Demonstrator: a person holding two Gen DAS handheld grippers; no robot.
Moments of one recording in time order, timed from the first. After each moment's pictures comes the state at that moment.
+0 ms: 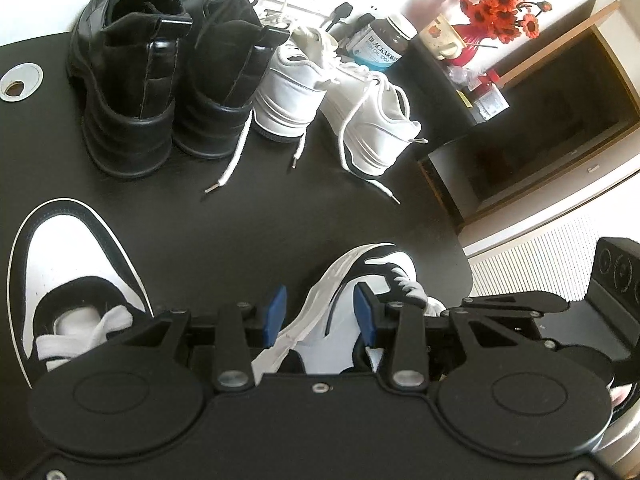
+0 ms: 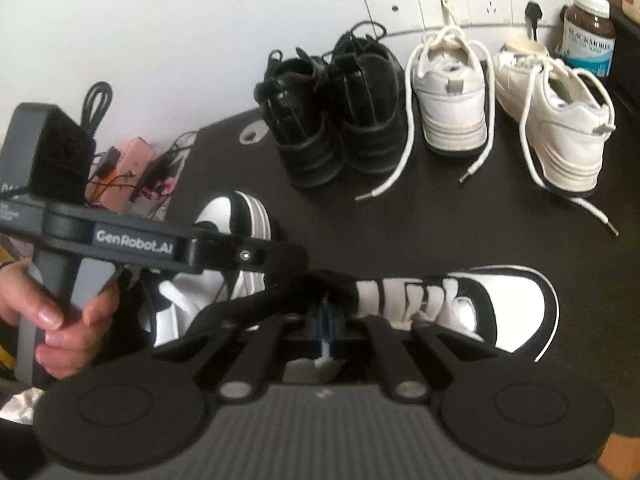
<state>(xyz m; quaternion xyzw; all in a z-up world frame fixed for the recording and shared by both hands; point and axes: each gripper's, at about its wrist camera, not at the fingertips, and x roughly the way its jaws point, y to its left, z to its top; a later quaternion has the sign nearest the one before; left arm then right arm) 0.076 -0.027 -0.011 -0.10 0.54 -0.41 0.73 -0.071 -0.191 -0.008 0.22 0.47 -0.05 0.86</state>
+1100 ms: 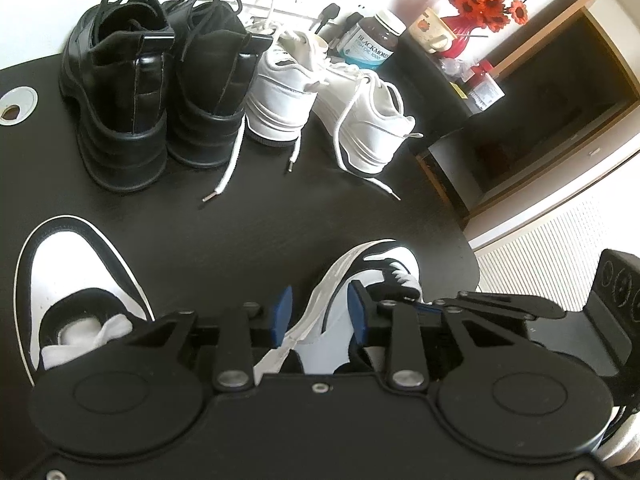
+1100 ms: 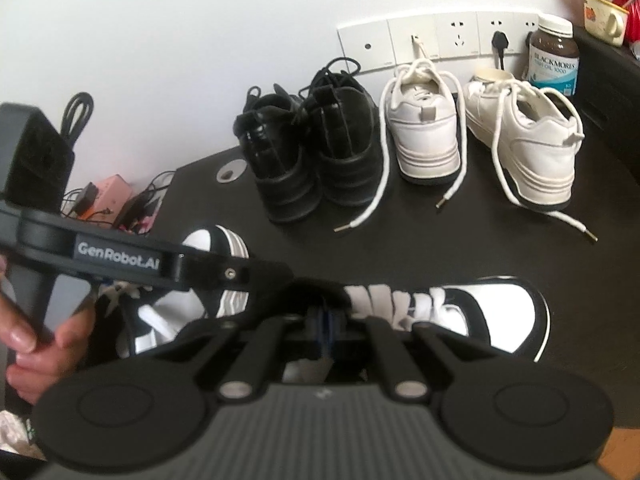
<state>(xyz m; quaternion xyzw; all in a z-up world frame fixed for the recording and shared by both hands) 0.070 -0.036 -0.007 -0.08 0.53 -0.42 0.73 -0.084 -0.174 -0.016 0.20 0.40 -0.11 0.89</state>
